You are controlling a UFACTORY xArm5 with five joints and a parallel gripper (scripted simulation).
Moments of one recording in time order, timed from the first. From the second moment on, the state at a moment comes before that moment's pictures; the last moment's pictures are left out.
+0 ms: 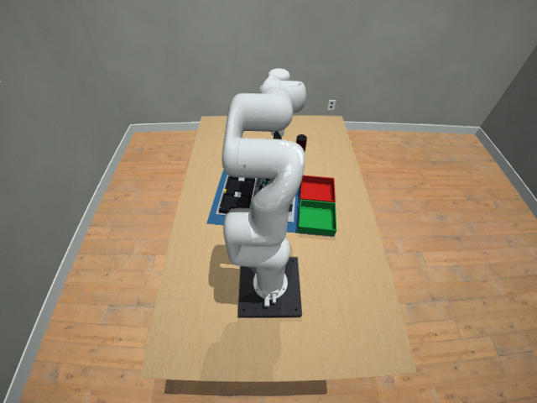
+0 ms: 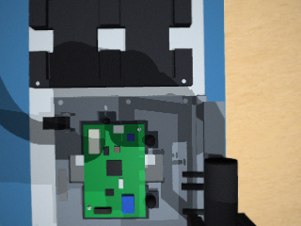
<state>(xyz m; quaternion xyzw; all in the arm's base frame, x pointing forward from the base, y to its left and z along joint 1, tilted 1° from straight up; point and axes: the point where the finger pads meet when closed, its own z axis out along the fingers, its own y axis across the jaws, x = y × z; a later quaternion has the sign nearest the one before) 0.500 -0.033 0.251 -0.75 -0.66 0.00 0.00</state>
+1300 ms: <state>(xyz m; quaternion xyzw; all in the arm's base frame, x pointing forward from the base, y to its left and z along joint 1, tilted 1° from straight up) 0.550 -0.039 0.252 -0.75 -0.66 0.00 0.00</state>
